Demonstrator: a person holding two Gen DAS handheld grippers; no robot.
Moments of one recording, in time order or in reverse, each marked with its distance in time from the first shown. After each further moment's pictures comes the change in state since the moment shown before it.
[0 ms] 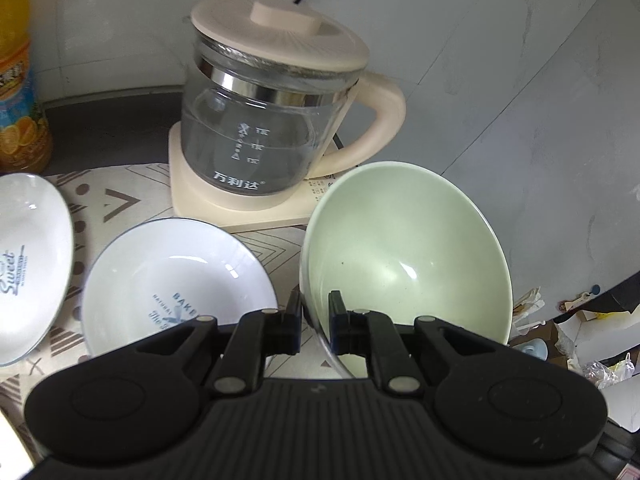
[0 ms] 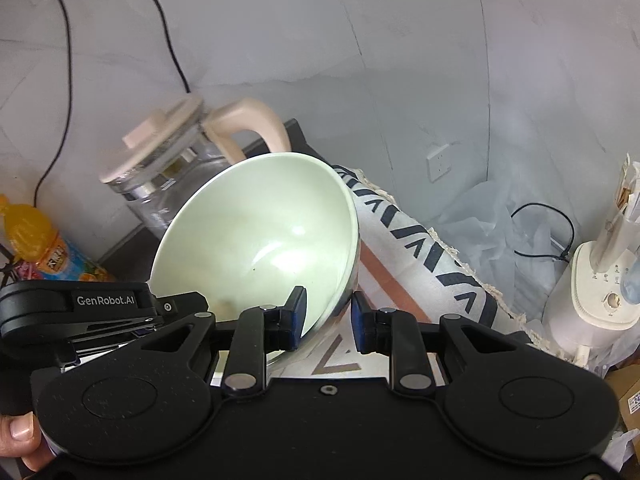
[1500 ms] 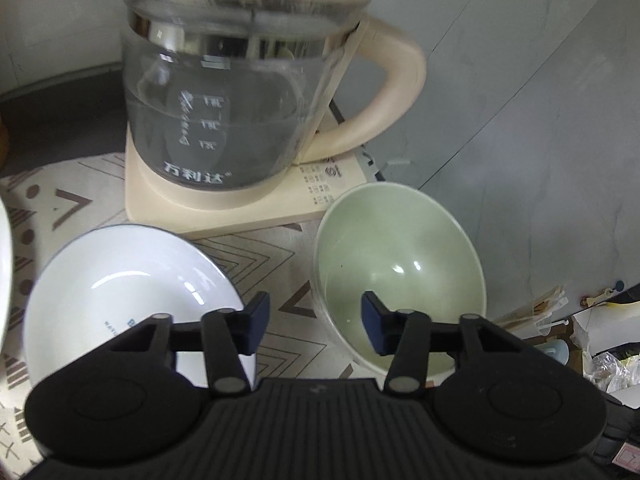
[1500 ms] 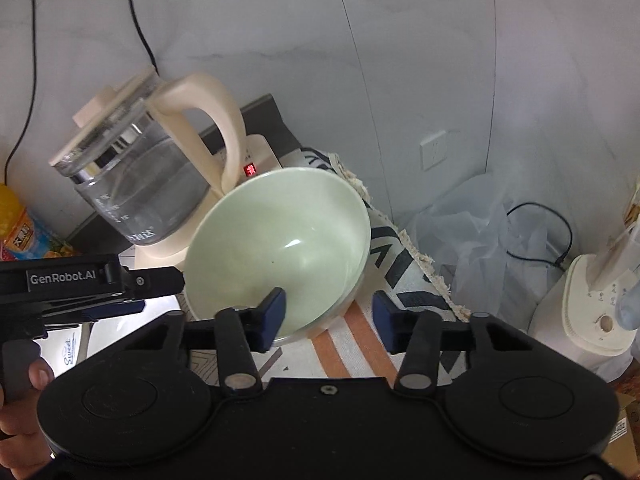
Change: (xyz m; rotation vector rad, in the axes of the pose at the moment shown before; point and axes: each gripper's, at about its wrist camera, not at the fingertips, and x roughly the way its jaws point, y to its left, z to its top) left arm 0.089 -0.015 0.016 0.013 0.087 0.028; right arm 0.052 -0.040 0.018 -0.057 0.096 -0.008
